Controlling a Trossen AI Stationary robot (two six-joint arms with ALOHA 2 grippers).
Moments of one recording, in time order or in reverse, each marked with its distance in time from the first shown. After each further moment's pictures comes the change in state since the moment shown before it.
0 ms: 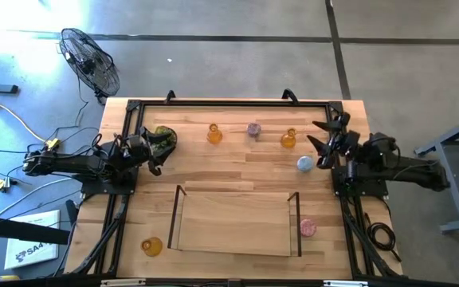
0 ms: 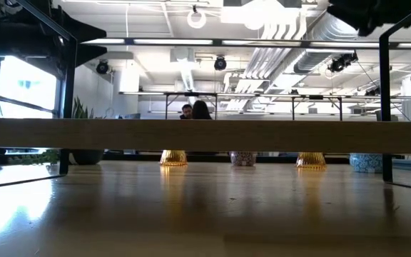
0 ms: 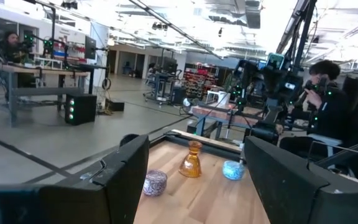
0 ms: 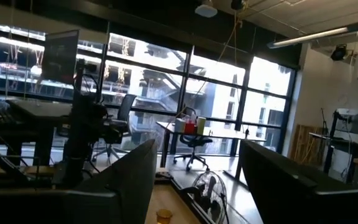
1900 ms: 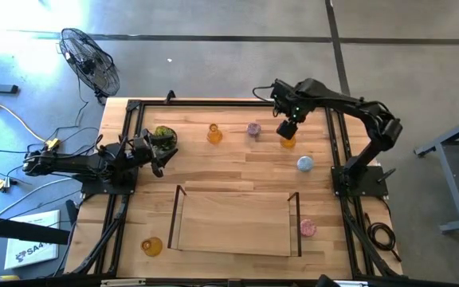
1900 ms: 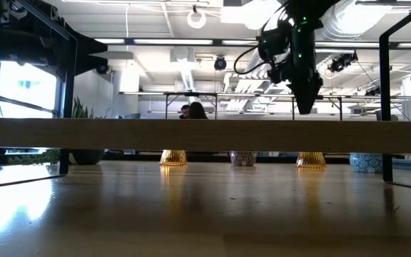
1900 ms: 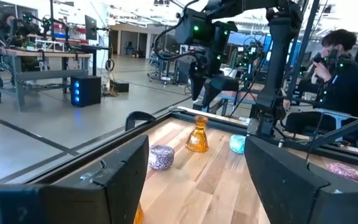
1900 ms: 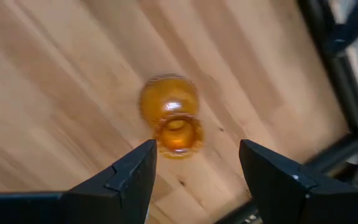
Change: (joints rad) left arm 0.000 0.000 0.000 -0.108 -0.007 0.000; right arm -0.479 1.411 1.069 -1.482 -0.091 0.217
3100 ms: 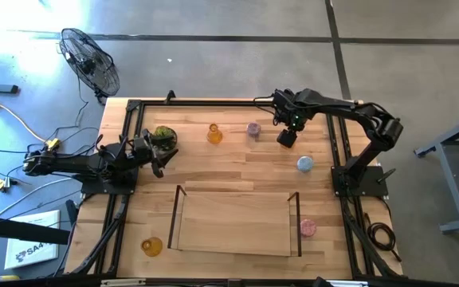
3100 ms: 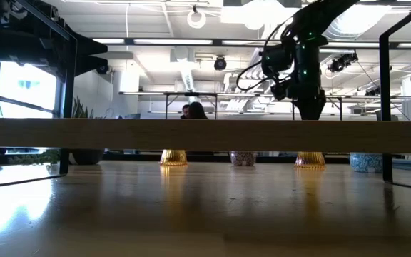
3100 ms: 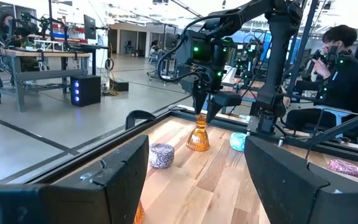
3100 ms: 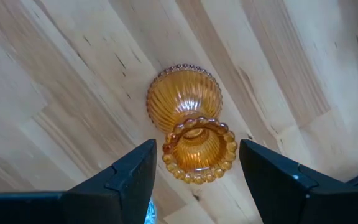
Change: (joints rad) left arm 0.000 0.000 0.000 -0.008 0.005 0.007; right arm 0.003 -0.002 -0.174 0.155 -0.045 -0.034
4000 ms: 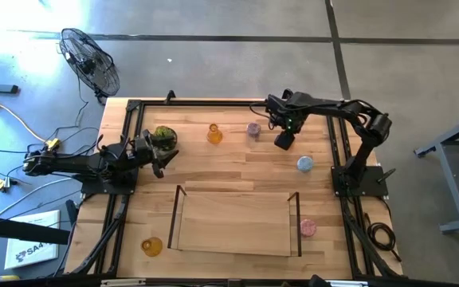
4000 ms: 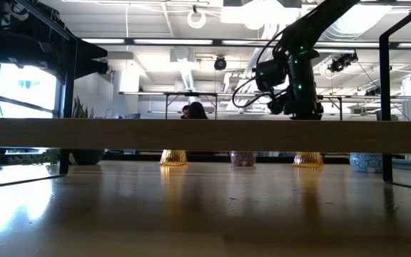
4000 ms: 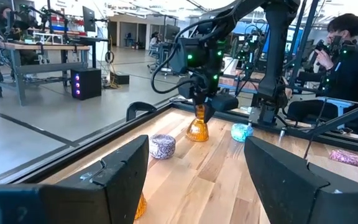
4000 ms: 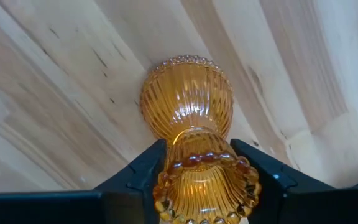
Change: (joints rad) left arm 0.000 0.000 0.000 -0.036 -0.001 -0.008; right arm 0.008 0.116 0.003 0.020 0.049 0.016
